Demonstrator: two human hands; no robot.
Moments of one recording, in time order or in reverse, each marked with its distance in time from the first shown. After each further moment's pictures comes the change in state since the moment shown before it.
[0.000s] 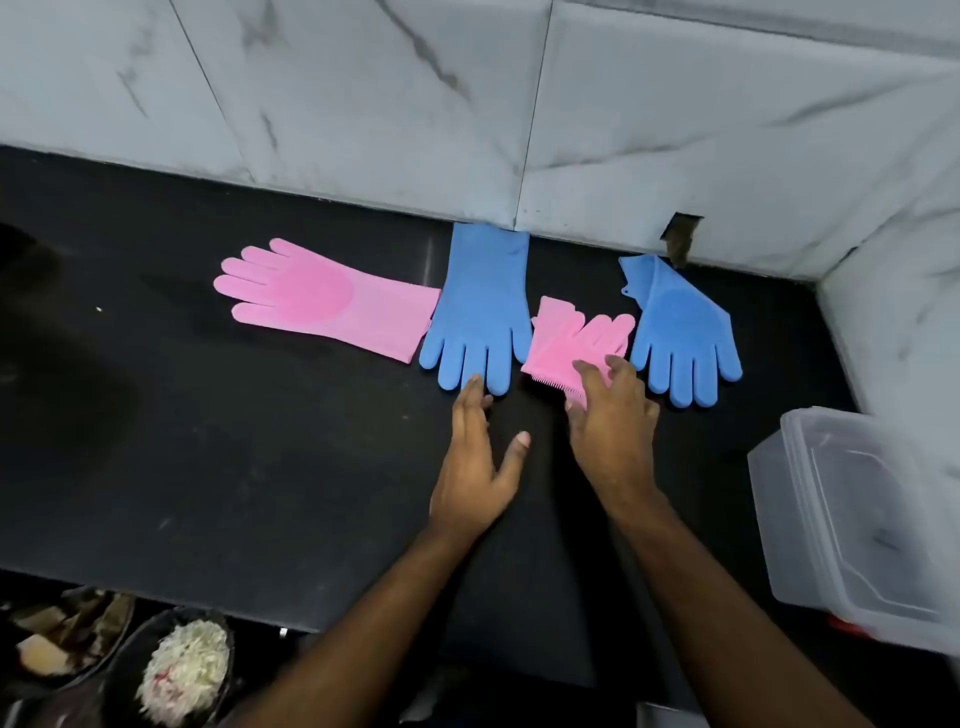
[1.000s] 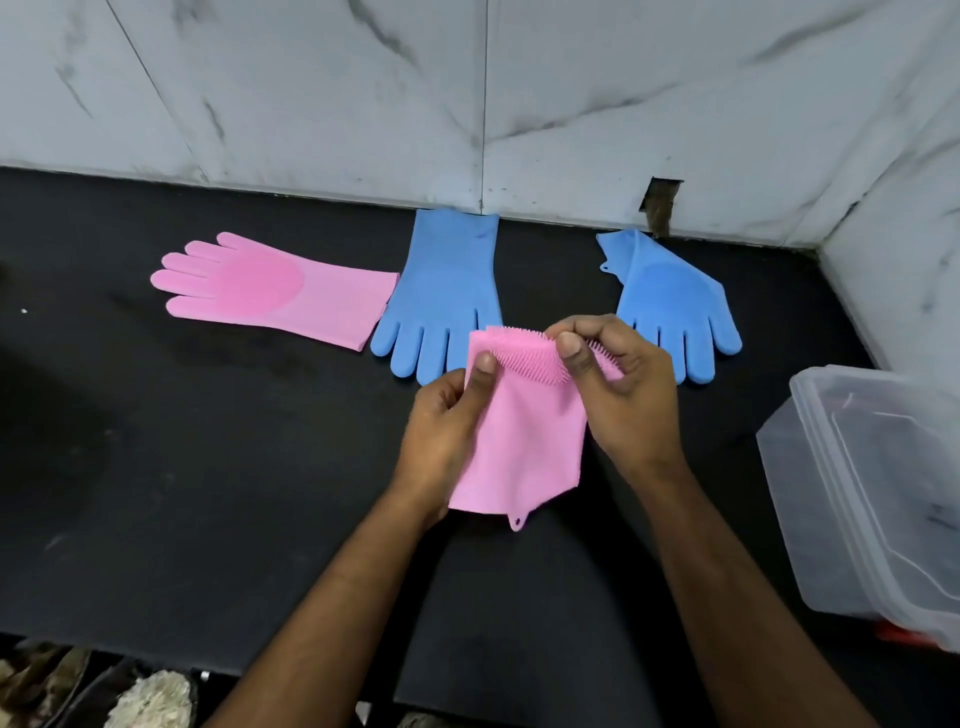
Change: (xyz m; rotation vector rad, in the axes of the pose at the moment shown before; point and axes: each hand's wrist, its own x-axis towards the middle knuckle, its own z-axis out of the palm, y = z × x) left_hand 0.025 0.024 0.010 -0.495 -0.059 -0.363; right_hand -0.001 0.030 -0.015 1.054 0.165 -0.265
